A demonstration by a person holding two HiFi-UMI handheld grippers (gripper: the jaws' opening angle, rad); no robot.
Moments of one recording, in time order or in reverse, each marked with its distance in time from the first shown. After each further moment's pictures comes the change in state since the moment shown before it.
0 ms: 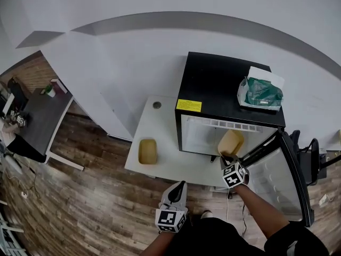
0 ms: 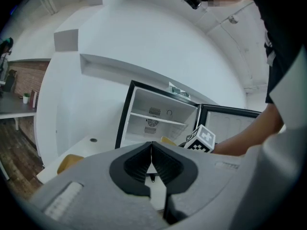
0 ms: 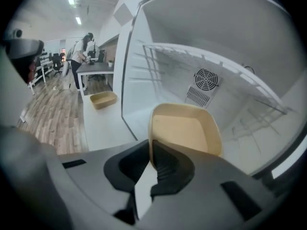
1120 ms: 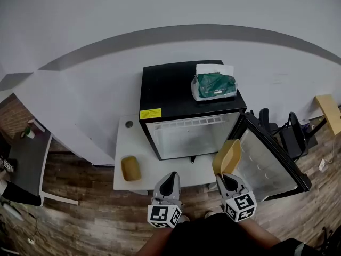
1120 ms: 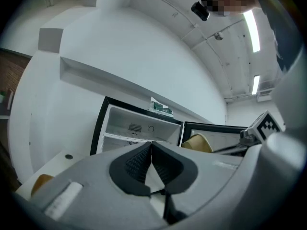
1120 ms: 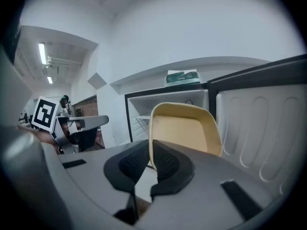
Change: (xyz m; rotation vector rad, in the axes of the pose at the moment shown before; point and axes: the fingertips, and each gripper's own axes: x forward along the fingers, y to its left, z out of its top) left arm 0.023 -0.049 0.070 0.042 -0.134 -0.214; right arm -0.238 0.033 0.031 0.517 -0.462 -0.142
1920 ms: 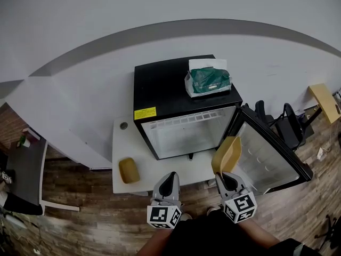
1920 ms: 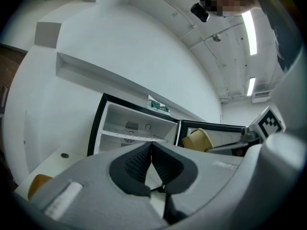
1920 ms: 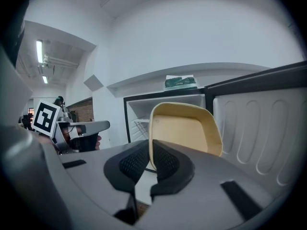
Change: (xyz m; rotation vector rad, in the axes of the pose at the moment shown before) left arm -0.002 0.002 -0.007 0.002 0.018 -0.064; right arm -0.008 0.012 0.003 0.009 -0.046 -0.069
